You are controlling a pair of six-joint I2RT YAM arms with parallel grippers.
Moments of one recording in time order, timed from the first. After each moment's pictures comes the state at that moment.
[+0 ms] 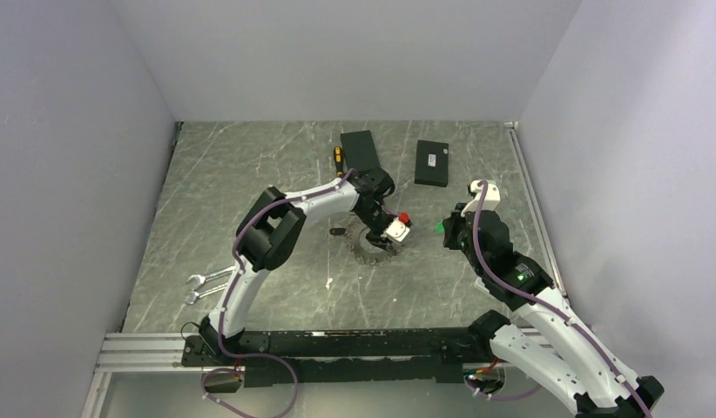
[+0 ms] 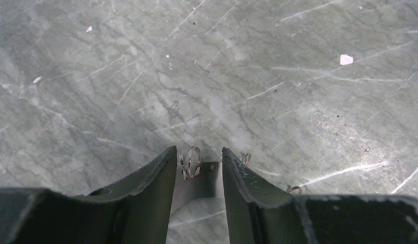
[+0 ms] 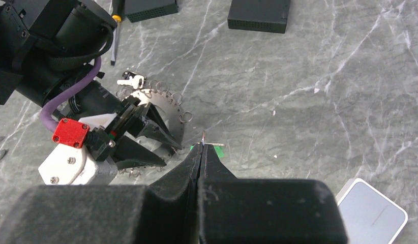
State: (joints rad) left arm -0.79 2.26 1.74 -0.75 0.94 1.39; right arm 0.58 0.65 0.71 -0.50 0.38 0.39
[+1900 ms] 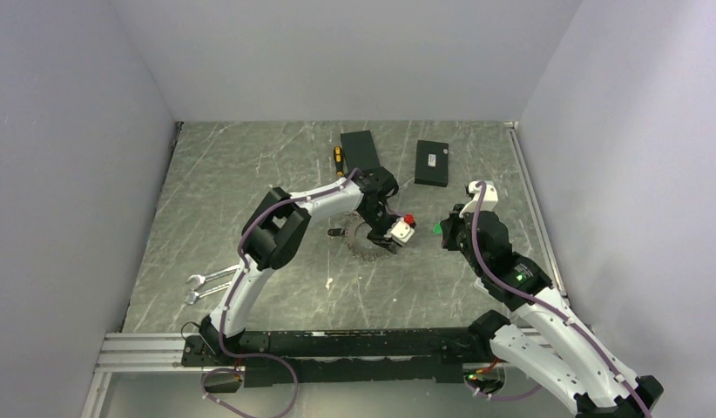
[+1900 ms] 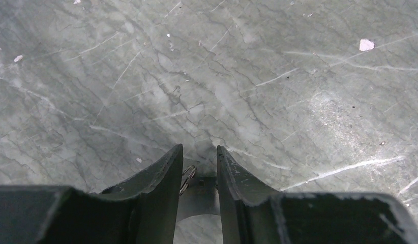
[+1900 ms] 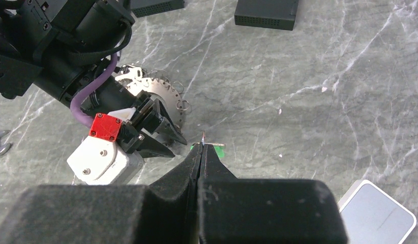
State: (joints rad) left arm -0.80 2.31 1.80 -0.79 0.87 1.37; right arm 0.58 0.65 0.69 -0.48 0.36 0.39
